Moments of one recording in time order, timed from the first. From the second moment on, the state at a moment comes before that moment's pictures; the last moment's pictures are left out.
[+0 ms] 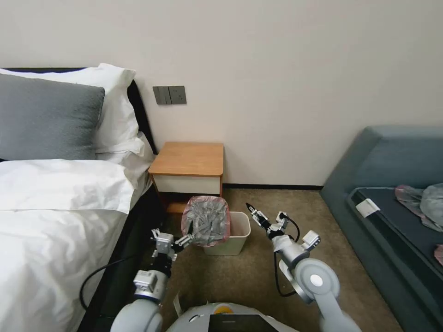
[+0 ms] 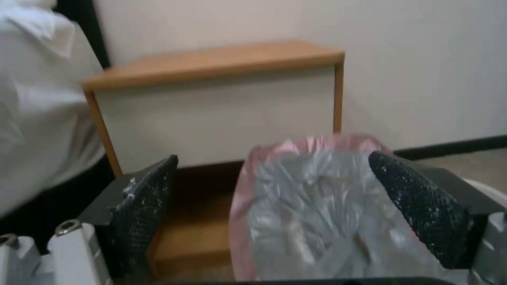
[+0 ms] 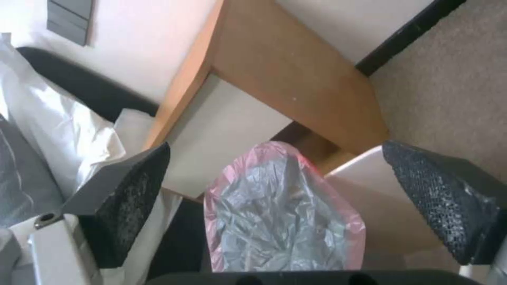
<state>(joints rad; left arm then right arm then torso) 1.81 -1.29 -0.38 -2.32 -0.06 0.04 -0.14 -1.51 1.33 0.50 2.27 1.23 -0.40 0.26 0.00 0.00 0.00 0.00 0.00</state>
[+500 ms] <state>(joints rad) 1.65 -1.26 -0.25 -2.17 -0.15 0.16 -0.30 -1.49 1.35 0.50 2.27 1.22 -0.39 0.26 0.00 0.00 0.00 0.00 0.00</state>
